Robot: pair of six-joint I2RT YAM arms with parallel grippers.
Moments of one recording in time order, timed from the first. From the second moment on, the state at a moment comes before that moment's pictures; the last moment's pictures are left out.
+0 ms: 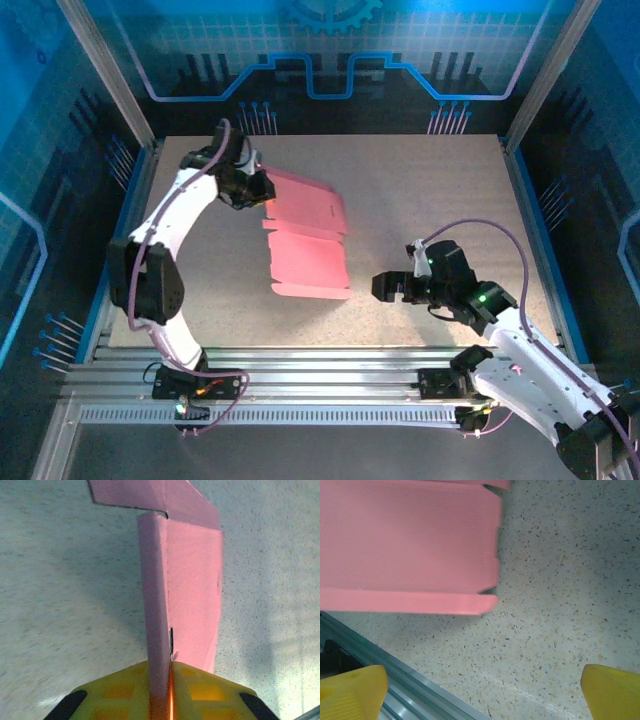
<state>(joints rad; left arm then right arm) -0.14 1.73 1.58 -0.92 0.36 -0.44 0.50 0.78 0.61 -0.64 -0.29 0.55</state>
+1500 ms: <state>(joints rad) -0.40 1.92 2.05 -1.53 -0.32 -0.51 0.50 0.65 0.56 -0.74 -0.26 0.55</state>
